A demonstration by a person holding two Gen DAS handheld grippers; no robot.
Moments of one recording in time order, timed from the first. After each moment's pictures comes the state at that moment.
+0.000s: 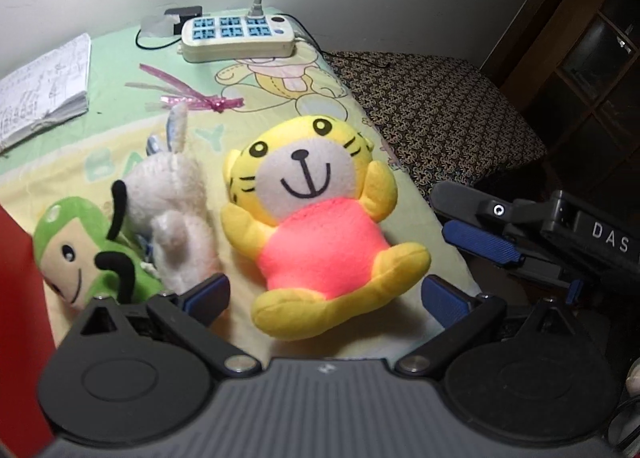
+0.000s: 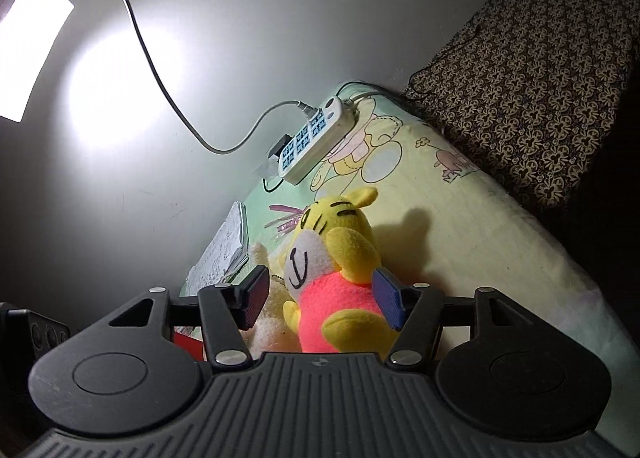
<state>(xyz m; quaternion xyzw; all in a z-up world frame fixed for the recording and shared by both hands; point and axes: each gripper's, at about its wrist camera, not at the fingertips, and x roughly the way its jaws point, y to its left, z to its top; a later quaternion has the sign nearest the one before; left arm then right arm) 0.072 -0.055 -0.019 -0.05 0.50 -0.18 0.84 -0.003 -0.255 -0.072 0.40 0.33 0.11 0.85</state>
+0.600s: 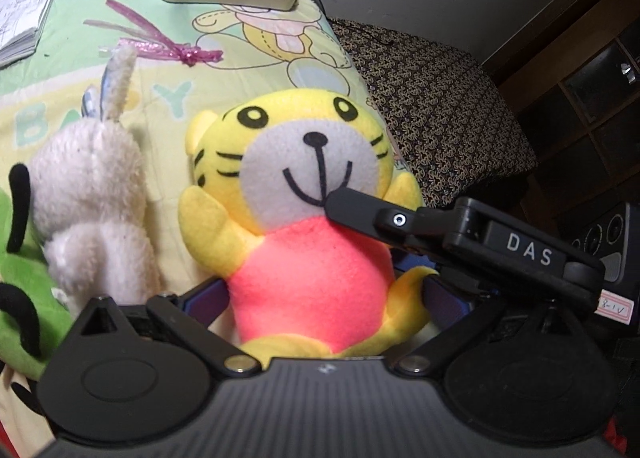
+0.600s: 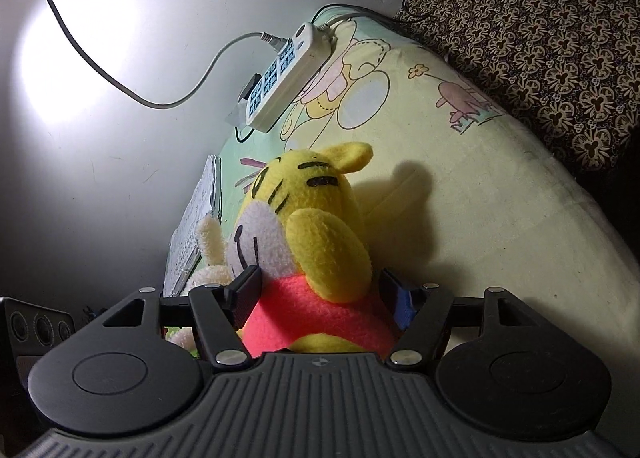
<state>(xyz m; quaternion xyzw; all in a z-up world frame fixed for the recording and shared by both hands) 0.124 -0.063 -0.066 -0.12 0.54 -0.21 0.81 0.076 -0.235 -0.128 0.41 0.41 0.14 0.80</state>
